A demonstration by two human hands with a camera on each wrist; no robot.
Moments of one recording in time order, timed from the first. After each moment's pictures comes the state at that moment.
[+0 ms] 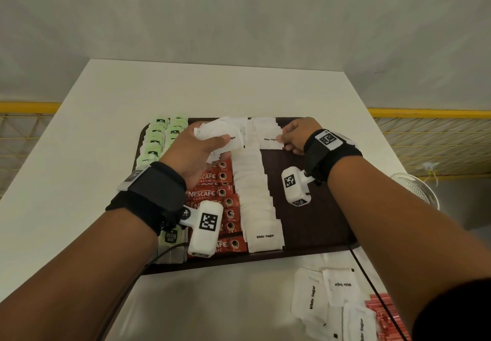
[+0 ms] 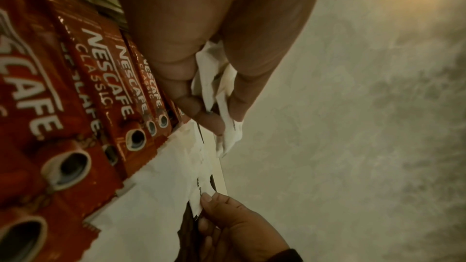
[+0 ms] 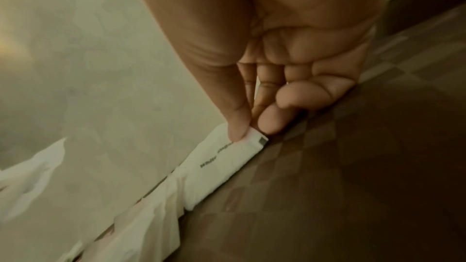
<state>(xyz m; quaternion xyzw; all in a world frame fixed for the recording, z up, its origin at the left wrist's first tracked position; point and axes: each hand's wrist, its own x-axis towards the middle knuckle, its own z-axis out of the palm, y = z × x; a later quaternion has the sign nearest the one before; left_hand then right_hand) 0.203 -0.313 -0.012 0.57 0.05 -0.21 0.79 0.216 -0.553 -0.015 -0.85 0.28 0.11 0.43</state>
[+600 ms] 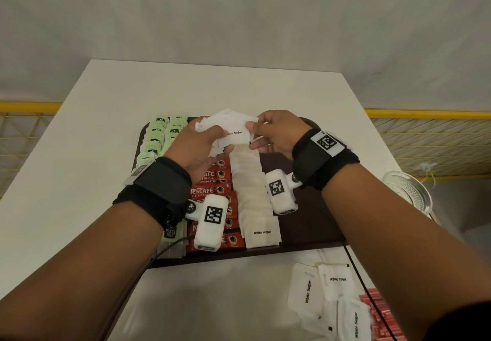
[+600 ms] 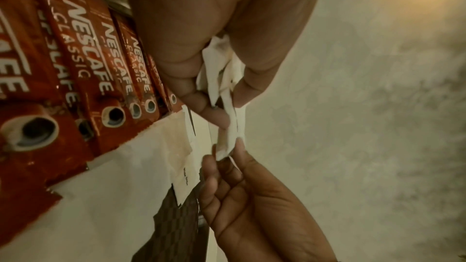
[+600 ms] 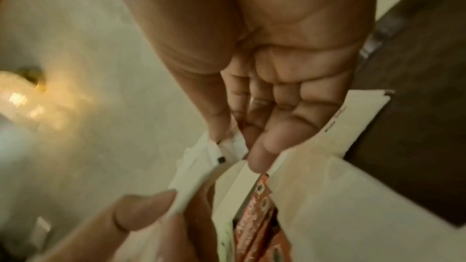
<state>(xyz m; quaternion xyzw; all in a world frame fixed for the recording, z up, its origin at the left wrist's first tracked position) 0.196 -0.324 0.003 0.55 0.07 -0.21 0.81 0.197 -0.507 0.009 -0.78 0.15 0.12 0.60</state>
